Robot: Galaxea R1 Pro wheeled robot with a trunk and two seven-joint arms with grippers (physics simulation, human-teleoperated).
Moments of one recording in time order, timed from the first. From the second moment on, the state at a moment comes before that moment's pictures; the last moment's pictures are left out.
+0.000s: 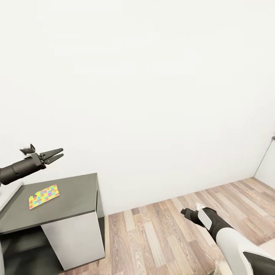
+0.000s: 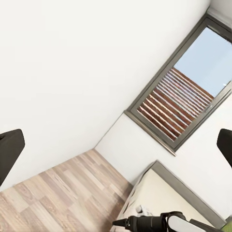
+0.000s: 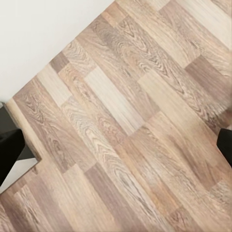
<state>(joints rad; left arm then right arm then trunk) -0.67 0.40 0.42 -1.31 0.52 1.04 -1.06 -0.78 -0.10 -0.20 -0.28 -0.28 0.42 -0.05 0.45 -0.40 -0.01</state>
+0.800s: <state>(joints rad) -0.67 0.40 0.44 -1.30 0.53 1.04 -1.06 -0.78 -0.09 -0.20 -0.28 -0.28 0.42 -0.05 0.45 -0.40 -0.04</state>
